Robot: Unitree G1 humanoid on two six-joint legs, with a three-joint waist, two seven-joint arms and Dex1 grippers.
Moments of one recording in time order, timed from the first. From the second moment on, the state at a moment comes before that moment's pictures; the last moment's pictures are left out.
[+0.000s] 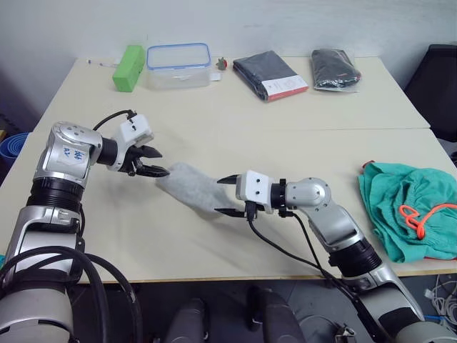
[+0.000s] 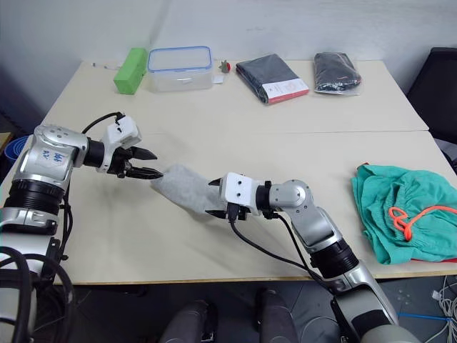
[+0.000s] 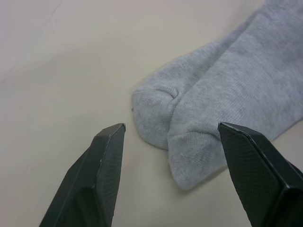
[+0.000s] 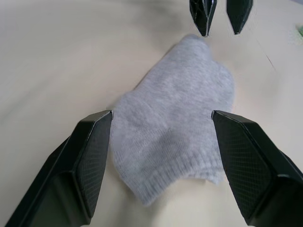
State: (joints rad) left arm -0.98 0.75 -0.14 0.64 0.02 0.51 -1.20; right arm -0.61 -0.38 0.35 -0.01 0.01 0.14 0.97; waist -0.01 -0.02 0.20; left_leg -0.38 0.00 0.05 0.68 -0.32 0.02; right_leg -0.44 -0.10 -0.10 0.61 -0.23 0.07
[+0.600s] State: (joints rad) left arm -0.99 0.70 -0.11 0.68 -0.07 0.89 -1.12; right arm -0.62 -0.36 0.35 -0.01 0.00 0.15 0.94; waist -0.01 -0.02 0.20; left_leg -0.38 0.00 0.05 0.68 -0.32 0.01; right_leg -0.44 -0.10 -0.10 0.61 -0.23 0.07
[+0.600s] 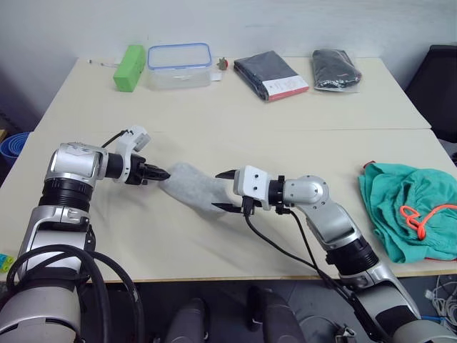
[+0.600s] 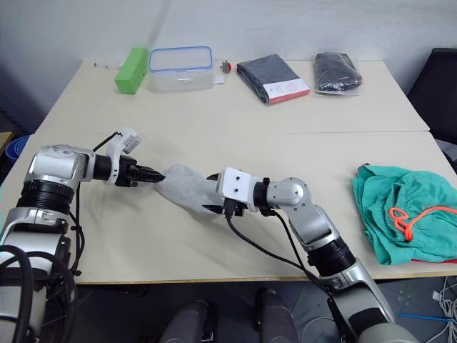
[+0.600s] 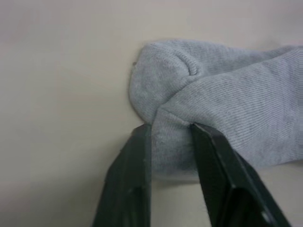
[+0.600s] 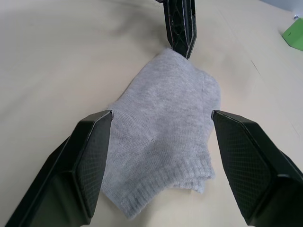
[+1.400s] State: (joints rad) left arm -1.04 0.75 -0.18 0.67 -0.09 0.91 -1.19; right arm -0.62 -0.37 0.35 -0.01 -0.01 0.15 0.94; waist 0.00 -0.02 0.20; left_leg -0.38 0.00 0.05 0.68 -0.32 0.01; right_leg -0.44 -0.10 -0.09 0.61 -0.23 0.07
